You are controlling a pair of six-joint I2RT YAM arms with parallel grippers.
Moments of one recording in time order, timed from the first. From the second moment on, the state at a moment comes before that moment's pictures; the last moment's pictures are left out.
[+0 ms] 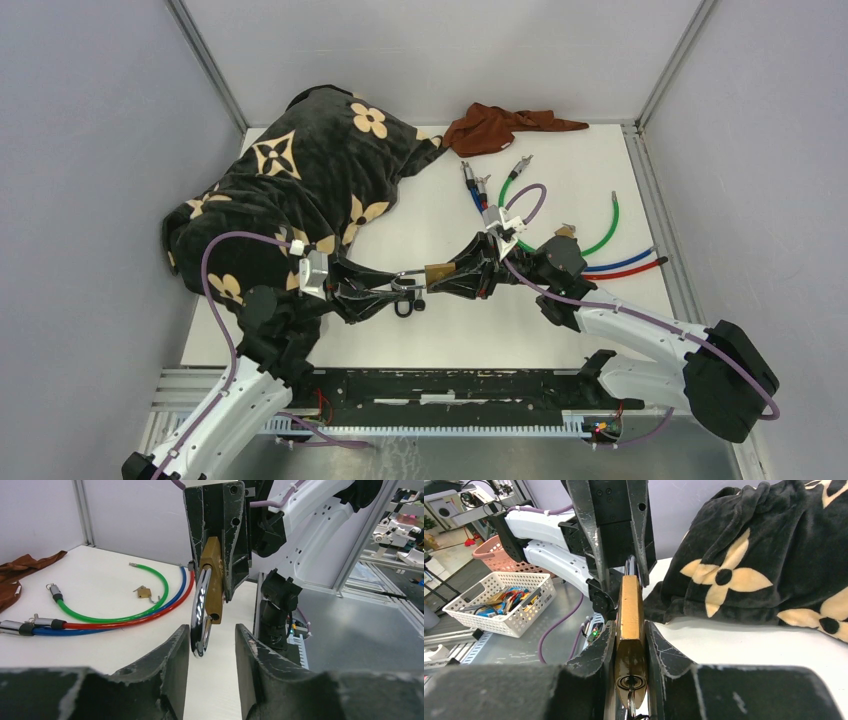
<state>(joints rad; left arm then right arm) -0.49 0.43 0.30 0.49 0.80 -0.39 0.76 1.12 0.53 0.88 -0.80 0.45</state>
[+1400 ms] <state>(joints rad) -0.52 0.51 0.26 0.66 0.69 -0.44 0.78 1.23 0.57 0.99 -0.81 0.42</state>
